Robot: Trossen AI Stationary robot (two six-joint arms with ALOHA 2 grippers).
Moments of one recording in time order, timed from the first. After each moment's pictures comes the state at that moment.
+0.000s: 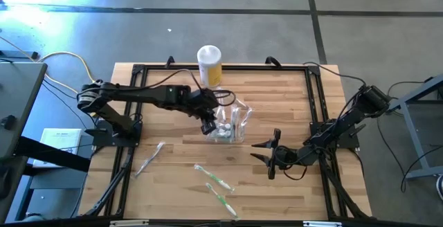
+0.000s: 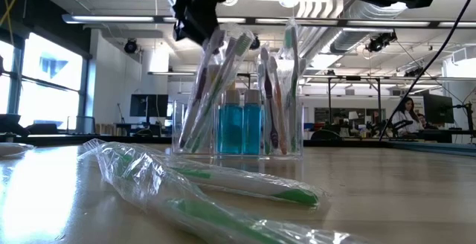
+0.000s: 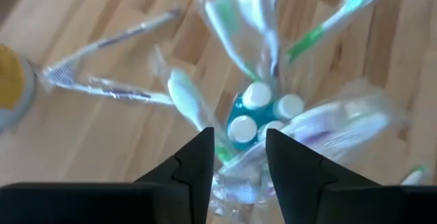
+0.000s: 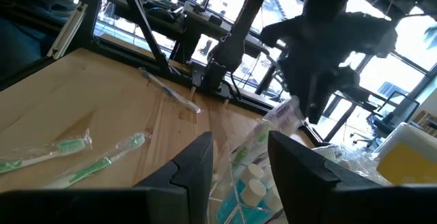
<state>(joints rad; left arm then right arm) 0.05 1.52 1.33 -0.69 -0.09 -0.32 0.66 1.41 0.45 0.92 0.81 -0.36</state>
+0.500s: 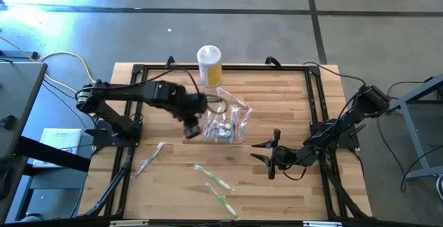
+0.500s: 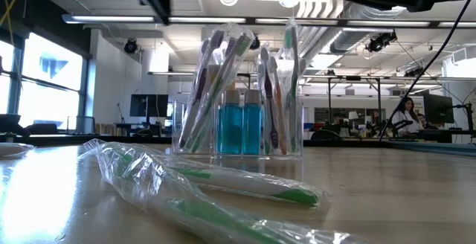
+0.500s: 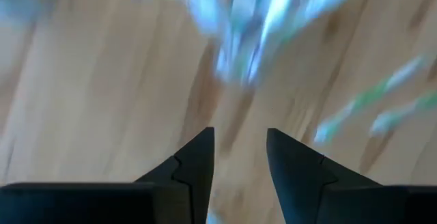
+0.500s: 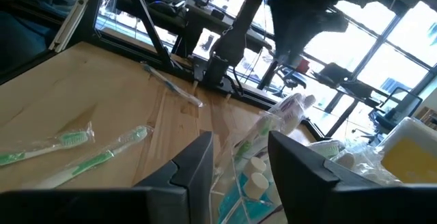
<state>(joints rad) -0.04 1.52 1.60 -1.28 -0.09 -0.43 0.66 1.41 0.45 0.88 0.81 -0.34</state>
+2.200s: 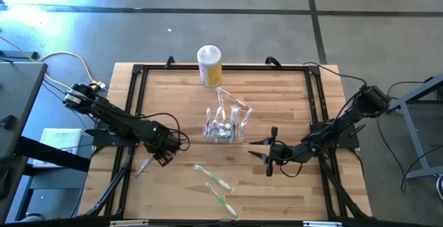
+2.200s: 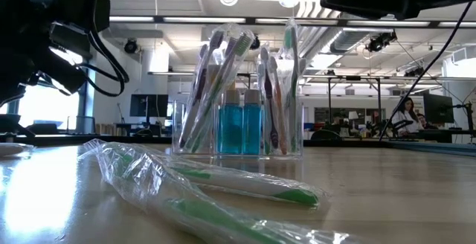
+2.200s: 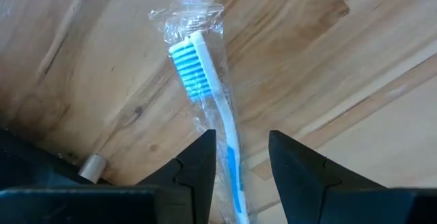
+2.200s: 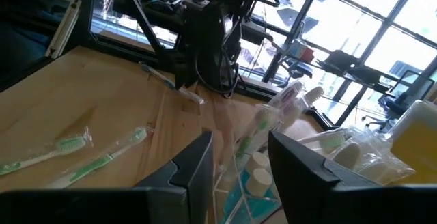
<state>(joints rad) -0.35 1.36 0.70 -0.93 0.19 -1.10 0.60 1.41 0.45 0.86 0.75 -0.25</state>
